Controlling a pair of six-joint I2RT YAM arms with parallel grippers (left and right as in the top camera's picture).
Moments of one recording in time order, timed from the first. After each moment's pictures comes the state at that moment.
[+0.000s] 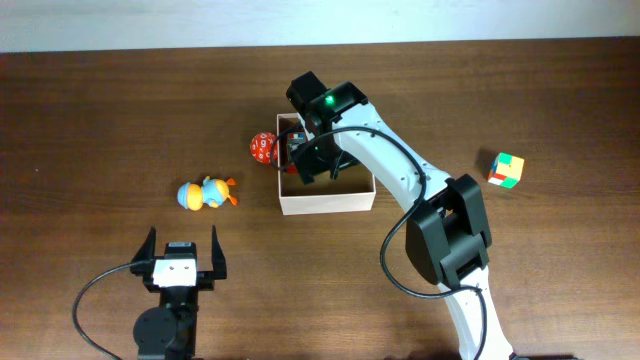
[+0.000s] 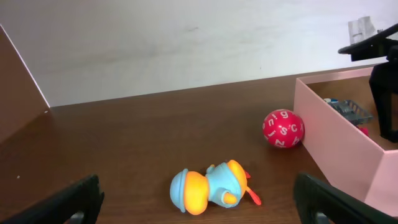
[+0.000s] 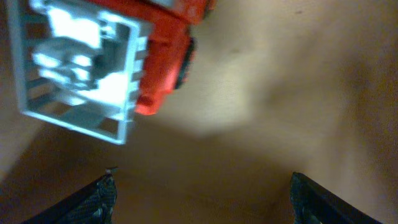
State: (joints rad) left arm -0.03 0.01 0.01 -0.07 -0.09 0.14; right arm 0.57 2.32 2.10 -1.25 -0.01 0.17
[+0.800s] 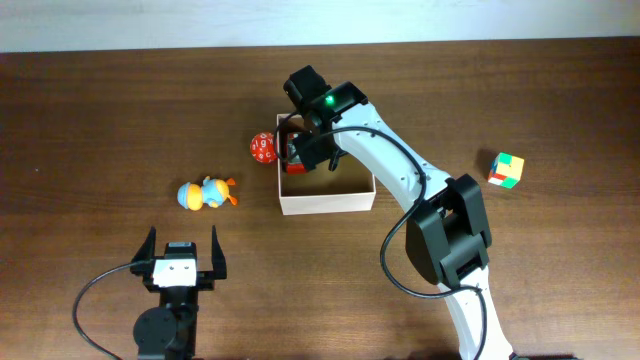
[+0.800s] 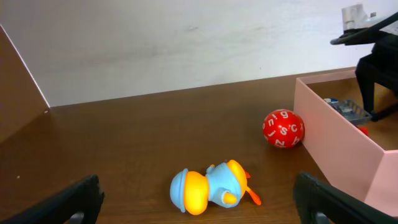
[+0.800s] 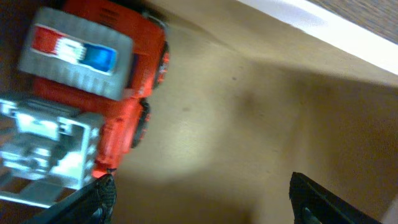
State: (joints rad) left arm -0.03 0.01 0.01 -0.07 -0.09 0.14; right arm 0.57 2.32 2.10 -1.12 0.13 0.16
